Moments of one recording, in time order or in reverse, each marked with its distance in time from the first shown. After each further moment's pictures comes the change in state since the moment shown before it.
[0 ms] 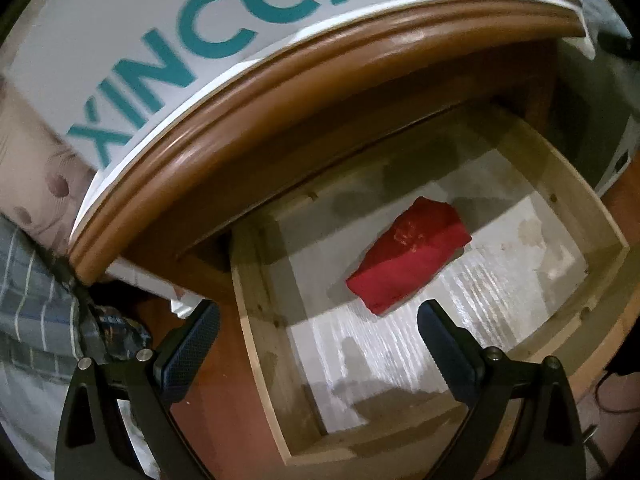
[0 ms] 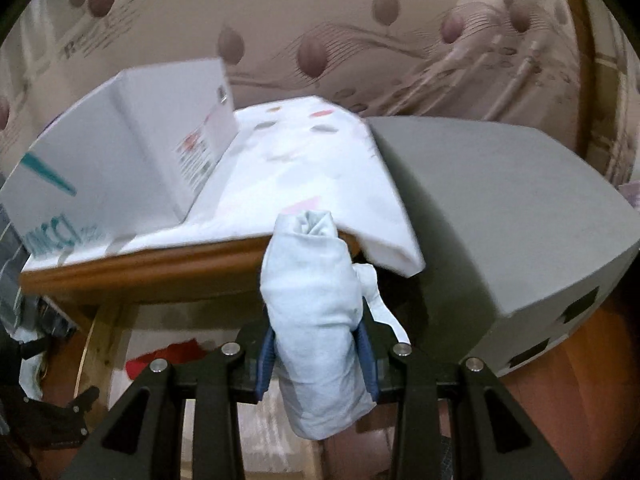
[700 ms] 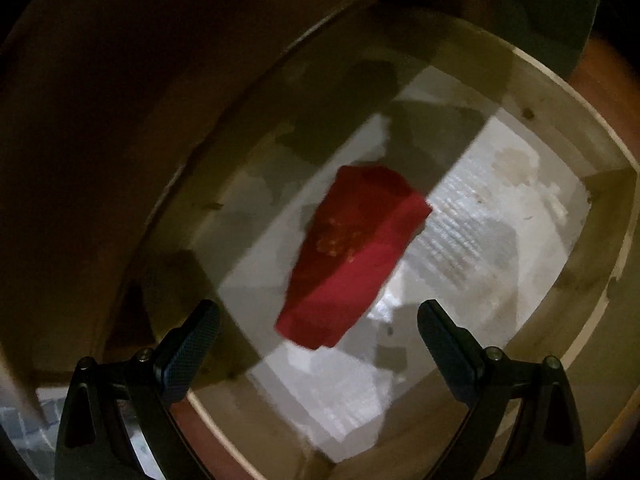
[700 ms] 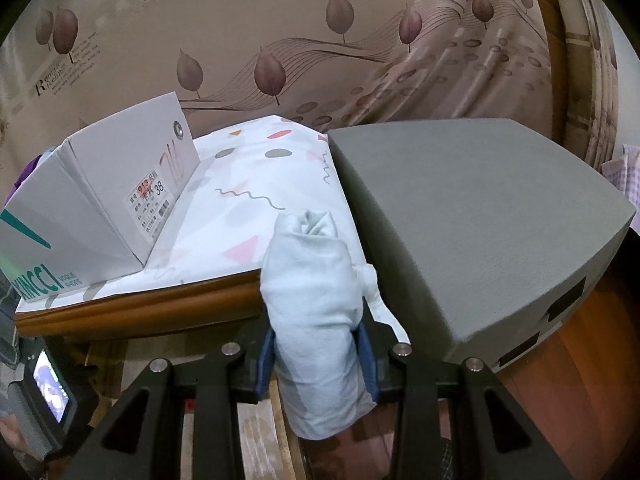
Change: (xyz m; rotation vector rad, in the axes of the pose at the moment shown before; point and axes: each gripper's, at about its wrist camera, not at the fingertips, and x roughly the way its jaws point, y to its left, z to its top) left arm 0.066 -0.055 0.025 0.353 0.155 -0.145; right arm 0.003 -0.024 0.013 0.073 -0.010 -0.027
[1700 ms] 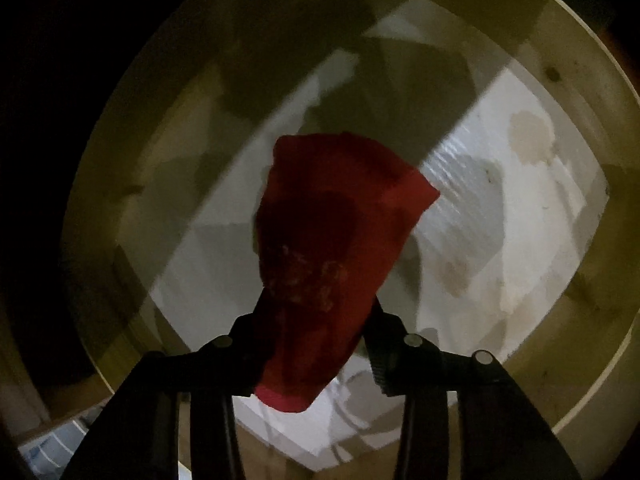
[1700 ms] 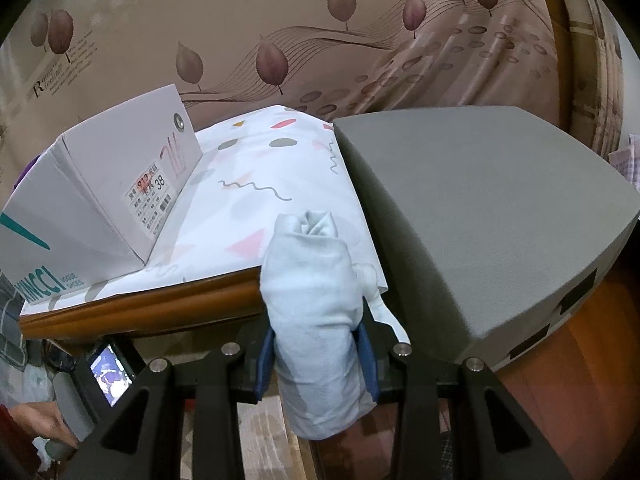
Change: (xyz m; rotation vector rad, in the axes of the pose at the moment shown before) left arm 0.074 0.009 0.008 0.029 0.236 -0.145; right arm 0.009 0.006 -0.002 0.018 0.035 0.021
